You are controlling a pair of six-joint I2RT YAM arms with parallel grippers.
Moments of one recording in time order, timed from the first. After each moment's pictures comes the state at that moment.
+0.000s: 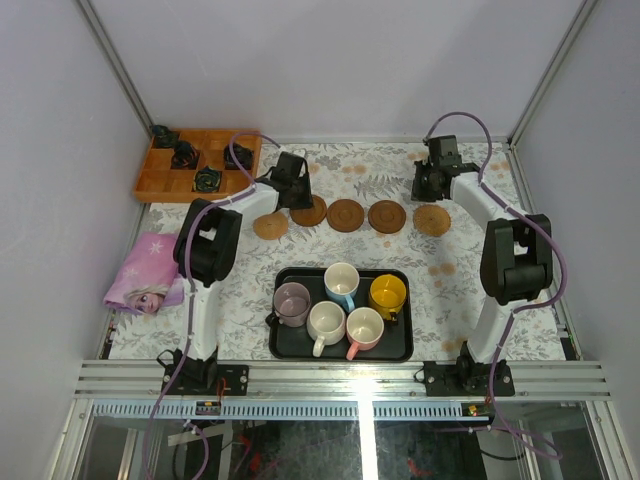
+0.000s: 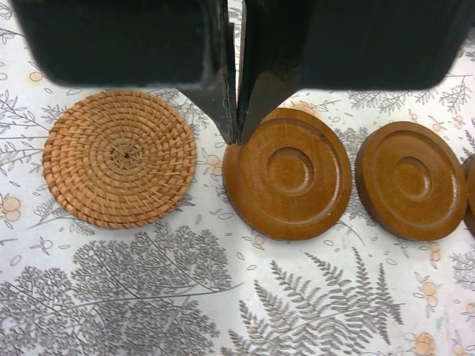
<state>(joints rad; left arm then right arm) -0.36 2.15 1.53 -0.18 0.09 -0.43 0.16 1.88 1.45 -0.47 -0.06 0.26</state>
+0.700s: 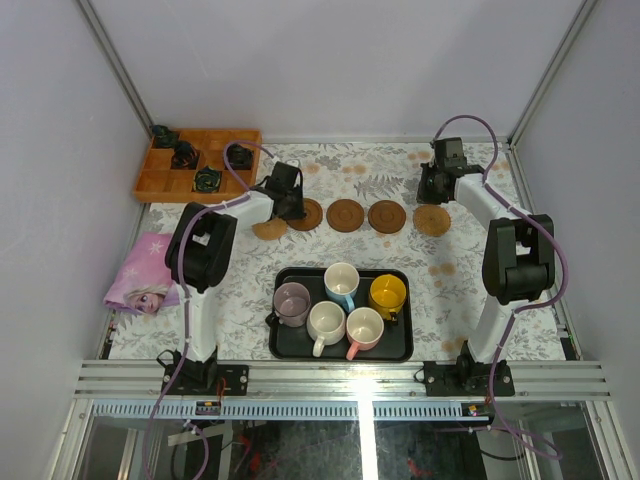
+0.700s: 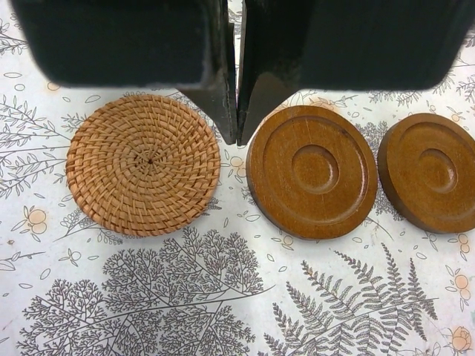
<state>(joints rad) -0.36 2.08 1.40 -0.18 0.04 -0.42 0.12 1.87 1.41 -0.46 -0.04 0.27</state>
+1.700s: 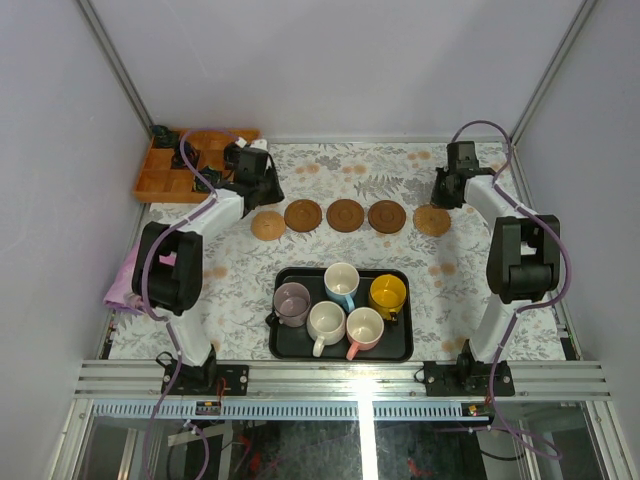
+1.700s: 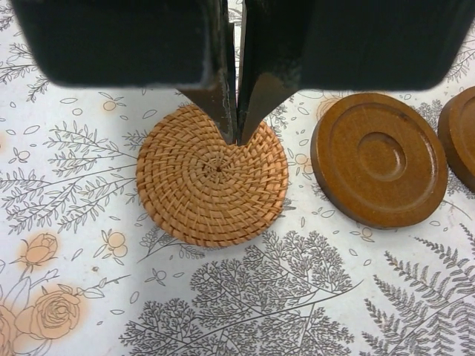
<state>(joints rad) -0.27 1.82 1.32 -0.17 0.02 -0.42 0.06 1.87 1.39 -0.48 0.02 0.27</state>
